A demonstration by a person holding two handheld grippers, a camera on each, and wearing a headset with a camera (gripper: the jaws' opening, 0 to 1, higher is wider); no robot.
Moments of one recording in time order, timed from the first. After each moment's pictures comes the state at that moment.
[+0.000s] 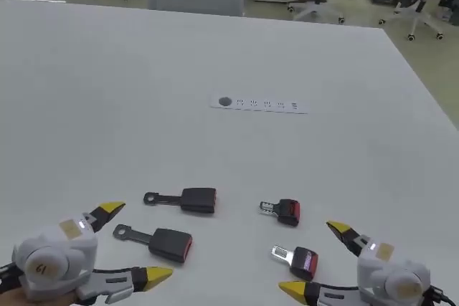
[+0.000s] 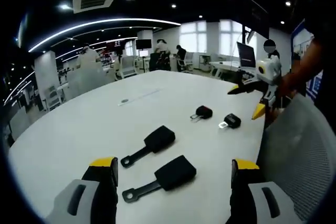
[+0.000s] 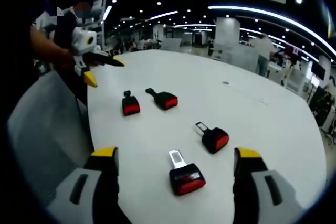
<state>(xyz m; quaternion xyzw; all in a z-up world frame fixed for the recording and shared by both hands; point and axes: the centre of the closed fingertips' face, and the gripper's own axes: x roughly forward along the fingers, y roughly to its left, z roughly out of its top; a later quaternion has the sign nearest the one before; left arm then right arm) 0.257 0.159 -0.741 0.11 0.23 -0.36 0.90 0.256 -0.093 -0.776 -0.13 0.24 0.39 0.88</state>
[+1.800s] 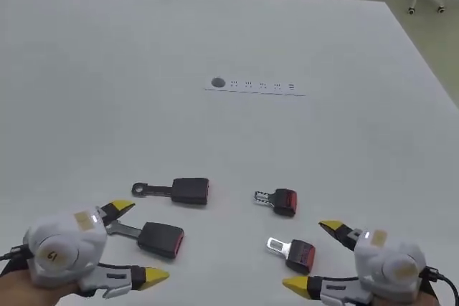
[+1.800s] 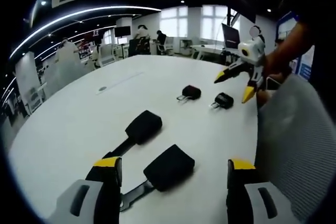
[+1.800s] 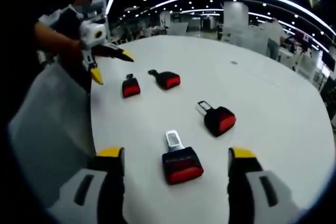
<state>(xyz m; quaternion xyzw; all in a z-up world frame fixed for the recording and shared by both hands) 0.270 0.137 -0.791 0.15 0.29 -0.44 0.83 0.264 -0.107 -0.816 -0.13 0.31 0.43 0.84</state>
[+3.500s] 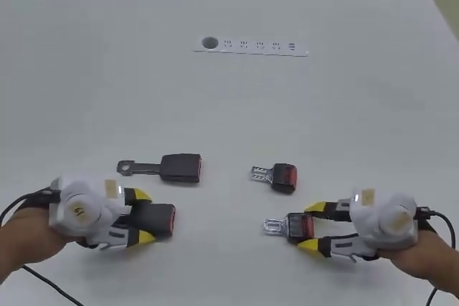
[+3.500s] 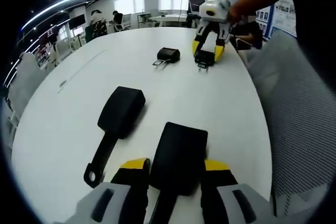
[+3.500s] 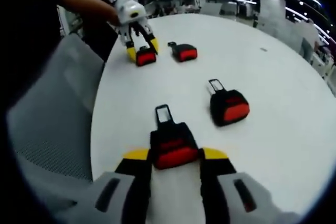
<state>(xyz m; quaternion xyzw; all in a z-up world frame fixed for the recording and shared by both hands) 0.283 0.127 -0.846 0.25 0.35 -0.55 0.72 0.276 -0.121 -0.853 -0.20 0.36 0.54 0.73</state>
